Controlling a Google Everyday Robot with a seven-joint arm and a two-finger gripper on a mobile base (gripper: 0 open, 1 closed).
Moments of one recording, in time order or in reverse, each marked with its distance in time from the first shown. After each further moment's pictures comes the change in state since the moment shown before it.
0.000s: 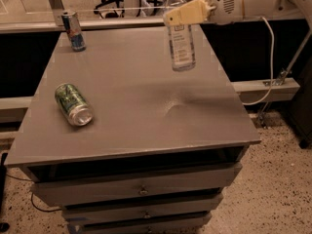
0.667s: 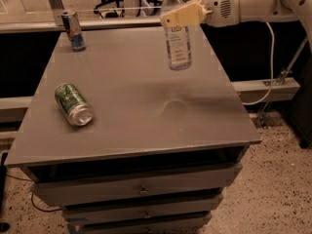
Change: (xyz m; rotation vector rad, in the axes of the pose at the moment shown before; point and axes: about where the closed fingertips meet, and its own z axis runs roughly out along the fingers) arm 0.002 -0.003 0.005 0.008 0.041 -0.094
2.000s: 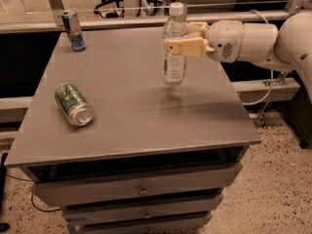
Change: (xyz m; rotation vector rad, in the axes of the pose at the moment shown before) arm -0.043 -0.024 -0.003 0.059 0.243 -0.180
